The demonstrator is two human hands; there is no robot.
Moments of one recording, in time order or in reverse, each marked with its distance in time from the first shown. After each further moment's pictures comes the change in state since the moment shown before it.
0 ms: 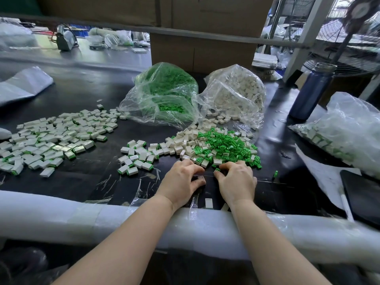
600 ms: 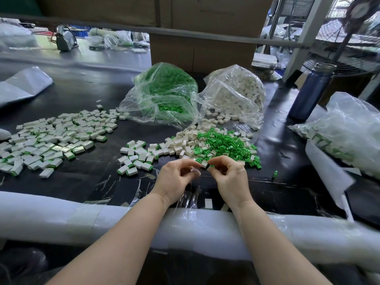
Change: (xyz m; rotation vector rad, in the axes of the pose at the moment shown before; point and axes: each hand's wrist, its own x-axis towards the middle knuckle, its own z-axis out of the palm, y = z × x) left_hand -0.002 -0.004 -0.009 -0.534 0.101 -0.153; right_hand -0.005 -0.004 -0.003 0.630 -0.018 -0.257
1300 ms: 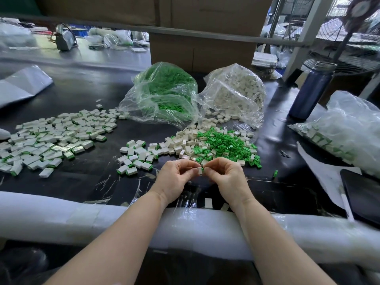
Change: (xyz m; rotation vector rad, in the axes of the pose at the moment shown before) left_hand 0.002 0.001 -0.001 -0.169 -0.052 -0.069; right_hand -0.002 -0.006 -0.003 0.295 -0.182 0.095
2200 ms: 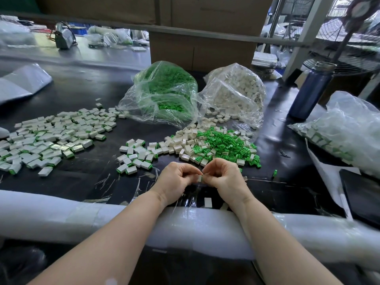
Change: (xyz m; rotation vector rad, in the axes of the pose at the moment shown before) left_hand -0.004 0.004 0.000 0.174 -0.085 -0.013; right_hand 0.000 -0.001 0.000 -0.041 -0.097 0.007
